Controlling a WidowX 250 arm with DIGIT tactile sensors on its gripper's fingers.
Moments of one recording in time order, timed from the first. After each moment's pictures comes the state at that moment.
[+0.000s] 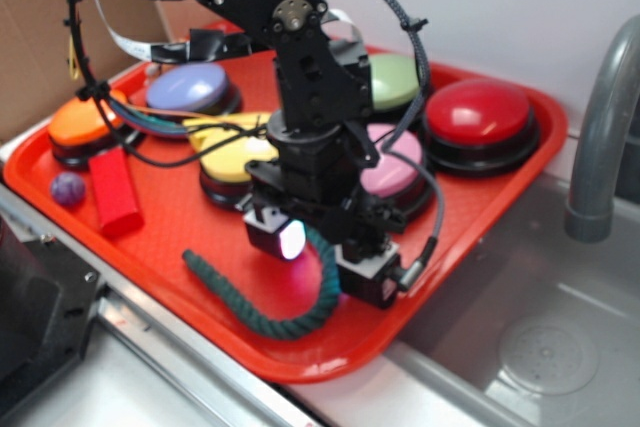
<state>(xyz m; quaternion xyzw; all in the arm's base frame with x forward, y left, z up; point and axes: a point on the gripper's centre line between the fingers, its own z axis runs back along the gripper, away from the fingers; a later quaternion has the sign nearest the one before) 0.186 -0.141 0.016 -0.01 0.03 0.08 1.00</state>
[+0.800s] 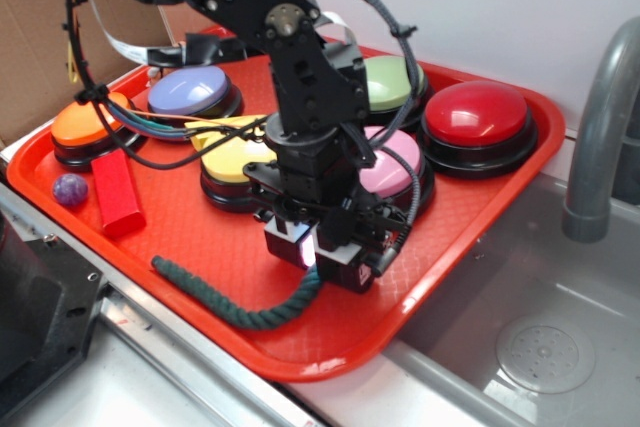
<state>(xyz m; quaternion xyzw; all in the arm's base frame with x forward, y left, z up) 0.185 -0.141 0.014 -0.02 0.02 0.09 1.00</state>
